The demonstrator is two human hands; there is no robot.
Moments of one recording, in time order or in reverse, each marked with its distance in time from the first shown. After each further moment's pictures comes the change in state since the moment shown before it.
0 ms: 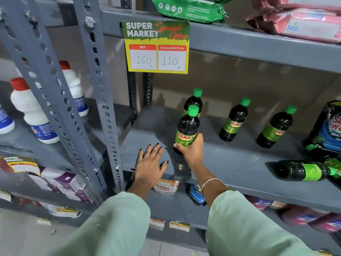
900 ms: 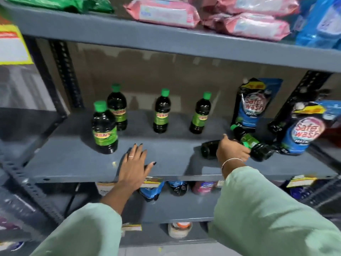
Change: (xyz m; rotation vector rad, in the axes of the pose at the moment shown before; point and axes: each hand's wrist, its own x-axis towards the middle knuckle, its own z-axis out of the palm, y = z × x) left_hand 0.006 0.186 0.024 0.034 0.016 0.204; right_hand 0.056 0.104 -0.307 0.103 0.917 0.764
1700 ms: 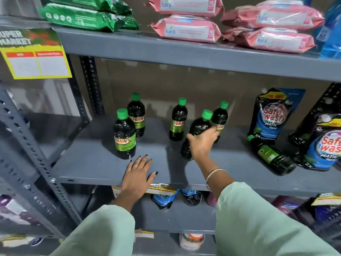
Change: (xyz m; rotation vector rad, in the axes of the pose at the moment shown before) left_hand -0.016 -0.039 0.003 -0.023 -0.023 -0.052; right_hand -0.122 -0.010 0.047 -0.041 -0.413 -0.763
